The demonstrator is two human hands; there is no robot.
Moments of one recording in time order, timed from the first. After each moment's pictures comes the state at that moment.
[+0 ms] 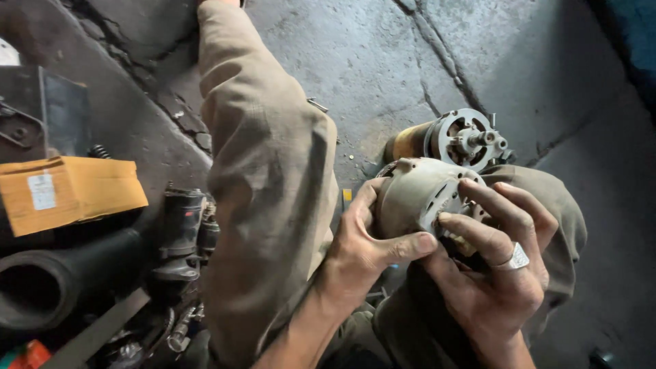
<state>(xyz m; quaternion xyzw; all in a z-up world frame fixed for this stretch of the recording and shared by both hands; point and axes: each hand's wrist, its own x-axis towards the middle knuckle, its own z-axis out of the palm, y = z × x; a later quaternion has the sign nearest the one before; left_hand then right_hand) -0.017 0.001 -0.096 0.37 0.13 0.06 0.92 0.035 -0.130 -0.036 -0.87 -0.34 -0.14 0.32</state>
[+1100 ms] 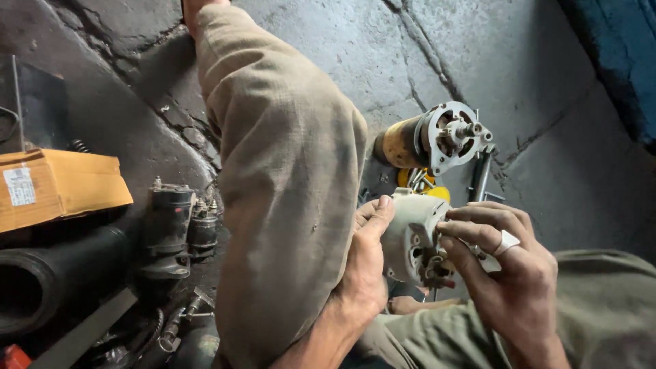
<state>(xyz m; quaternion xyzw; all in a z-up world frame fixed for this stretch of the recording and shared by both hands) -0.026 -0.043 -0.125 0.16 0.35 0.01 0.92 0.032 -0.167 -0.029 -0.91 -0.34 0.00 0.25</state>
